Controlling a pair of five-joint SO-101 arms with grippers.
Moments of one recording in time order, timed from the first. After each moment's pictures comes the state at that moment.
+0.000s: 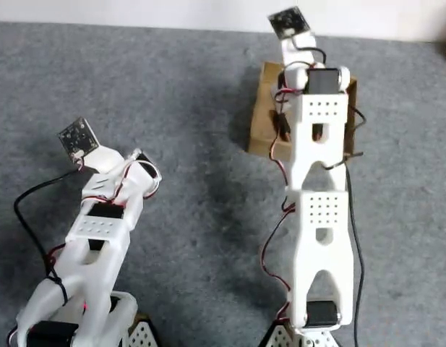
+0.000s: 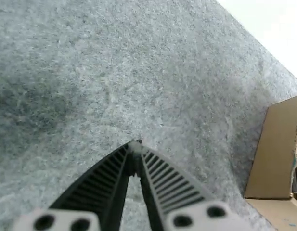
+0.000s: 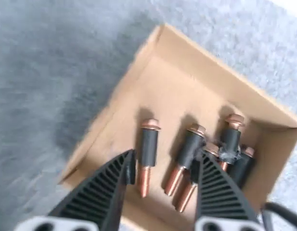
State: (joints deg) left arm -2.0 -30.1 67.6 5.8 44.1; right arm -7.5 57.4 -94.5 98.9 22.6
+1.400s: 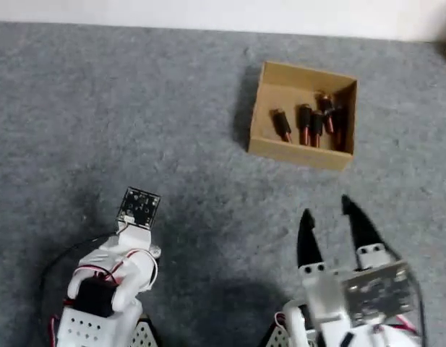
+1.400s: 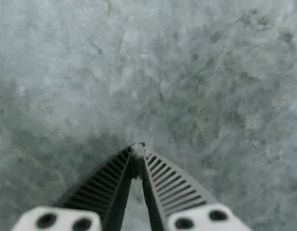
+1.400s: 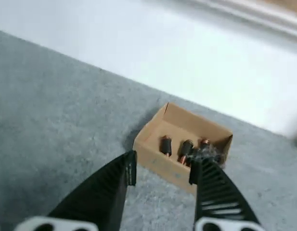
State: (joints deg) left arm 7.3 -102.9 92.2 77.5 1.6; right arm -14.2 -97.3 35.1 84.2 15.7
